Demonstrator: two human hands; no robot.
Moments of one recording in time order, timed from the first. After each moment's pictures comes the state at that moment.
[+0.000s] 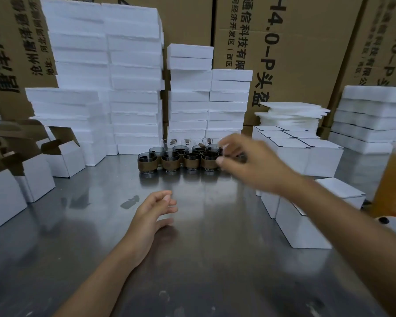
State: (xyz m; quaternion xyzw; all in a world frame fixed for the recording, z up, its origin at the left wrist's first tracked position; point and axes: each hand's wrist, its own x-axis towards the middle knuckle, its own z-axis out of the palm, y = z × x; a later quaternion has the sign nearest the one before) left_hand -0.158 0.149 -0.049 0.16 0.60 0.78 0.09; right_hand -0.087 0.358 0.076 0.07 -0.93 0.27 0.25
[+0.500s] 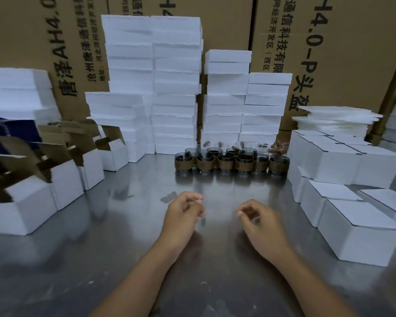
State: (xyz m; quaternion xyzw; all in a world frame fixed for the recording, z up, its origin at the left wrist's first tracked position) left_hand -0.138 0.140 -0.040 0.12 0.70 0.71 -0.04; right_hand -0.096 0.313 -0.054 -0.01 -0.87 0.40 0.28
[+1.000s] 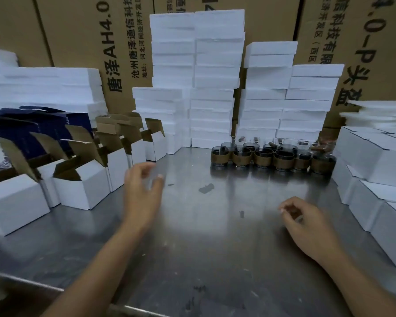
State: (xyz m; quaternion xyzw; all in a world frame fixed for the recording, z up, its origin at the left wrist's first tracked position) left_hand -0.144 0.011 -0.024 0.02 0.77 0.55 -0.33; right_hand -0.091 0.311 -0.050 0.01 -0.90 0.35 0.28
